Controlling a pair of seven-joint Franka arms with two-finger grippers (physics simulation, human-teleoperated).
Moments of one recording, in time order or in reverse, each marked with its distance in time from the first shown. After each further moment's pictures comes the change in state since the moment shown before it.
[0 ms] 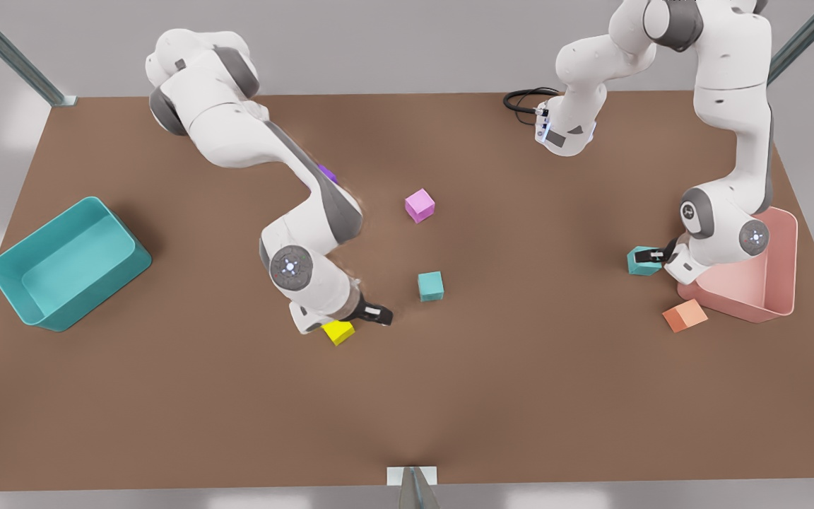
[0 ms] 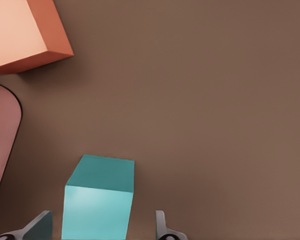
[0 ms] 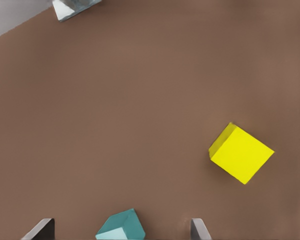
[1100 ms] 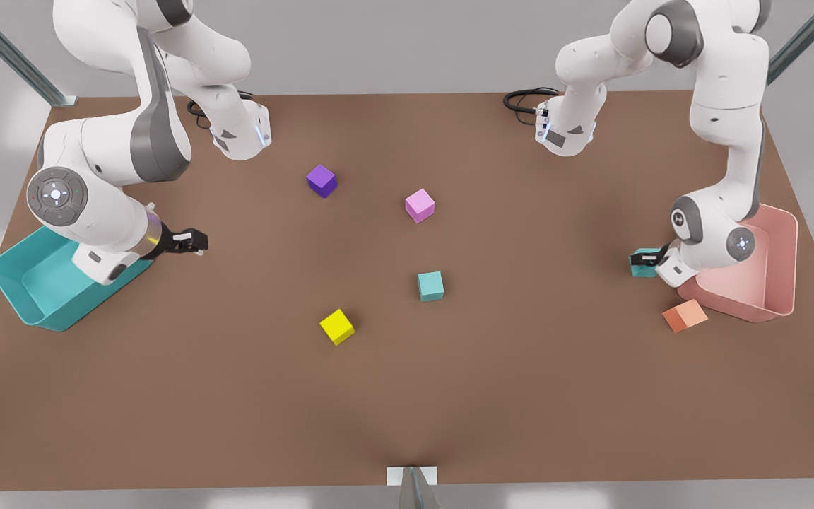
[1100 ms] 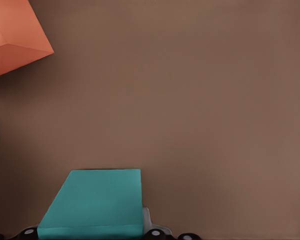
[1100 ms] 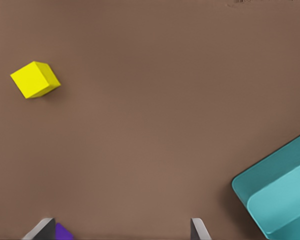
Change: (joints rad) left arm -0.013 0.047 0.005 -0.012 0.006 0.085 0.083; right arm -0.277 -0.552 -0.076 -0.401 -0.136 -0.417 -0.778
